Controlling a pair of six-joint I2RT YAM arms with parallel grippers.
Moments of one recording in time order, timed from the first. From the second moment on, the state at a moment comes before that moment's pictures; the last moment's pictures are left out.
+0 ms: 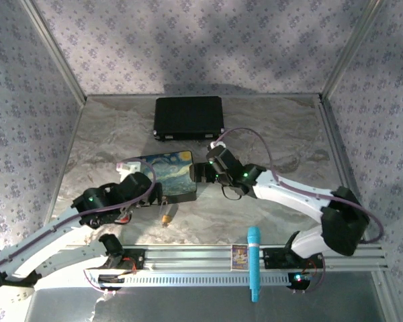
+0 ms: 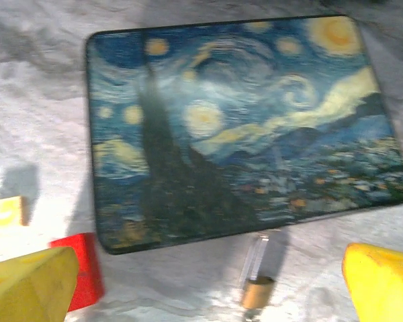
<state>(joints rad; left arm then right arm) -0.91 0.81 0.87 -1.08 -0.50 -0.79 0.90 1.39 0.98 -0.31 0.16 0.62</state>
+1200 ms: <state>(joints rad) -0.46 0.78 0.68 -0.87 -0.21 -0.67 1.30 1.88 1.06 -0.07 0.13 0.72</state>
